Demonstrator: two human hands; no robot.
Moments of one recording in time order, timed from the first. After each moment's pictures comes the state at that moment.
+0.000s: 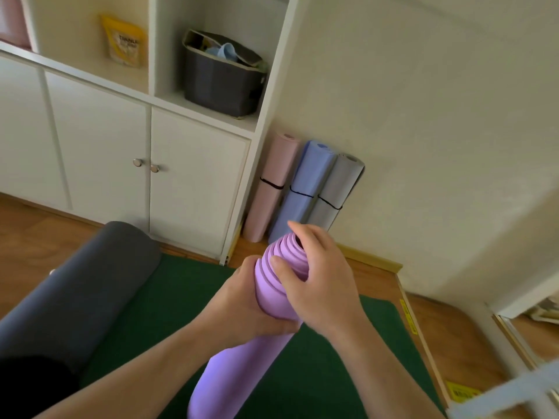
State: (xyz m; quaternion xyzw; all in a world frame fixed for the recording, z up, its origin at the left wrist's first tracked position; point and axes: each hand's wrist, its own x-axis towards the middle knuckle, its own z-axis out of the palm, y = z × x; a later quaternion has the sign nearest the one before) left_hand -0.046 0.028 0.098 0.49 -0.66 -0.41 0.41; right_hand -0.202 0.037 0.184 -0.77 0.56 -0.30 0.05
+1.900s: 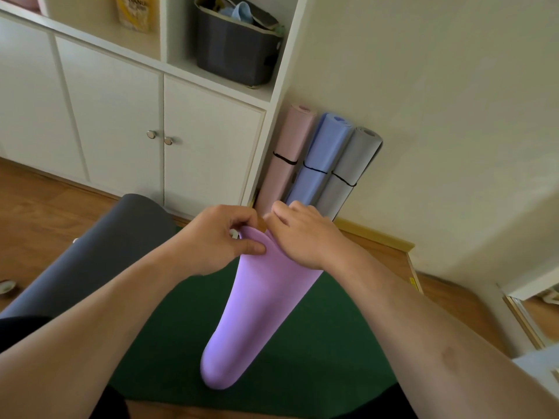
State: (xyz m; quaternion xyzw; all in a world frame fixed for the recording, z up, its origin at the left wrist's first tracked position) left_hand 0.030 0.012 0.141 0.49 -0.71 -0.35 0.36; right_hand -0.162 -0.011 0.194 -0.80 0.58 0.00 0.12
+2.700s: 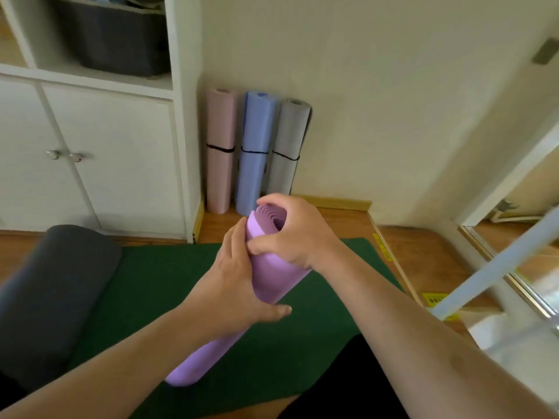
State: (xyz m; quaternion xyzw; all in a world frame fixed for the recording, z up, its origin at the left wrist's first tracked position) left_hand -0.123 0.051 0.111 0.47 -0.78 -0.32 0.27; right_hand -0.285 0.025 0.186 -0.69 0.62 -0.27 0.25
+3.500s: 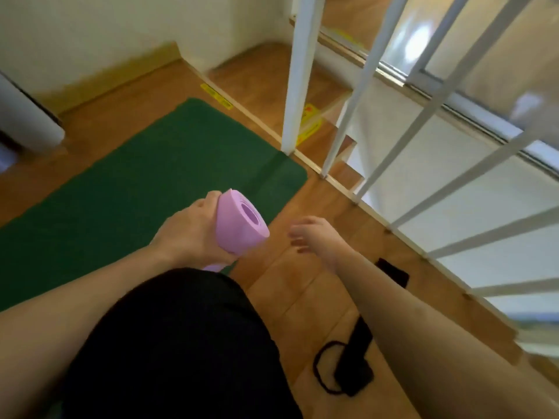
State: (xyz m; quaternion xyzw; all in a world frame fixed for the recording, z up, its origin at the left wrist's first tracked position) left_hand -0.480 0.060 -0.066 0.26 -0.93 -0.23 -0.11; right_hand -0.659 0.246 -0.144 -0.04 0.79 -0.41 0.46
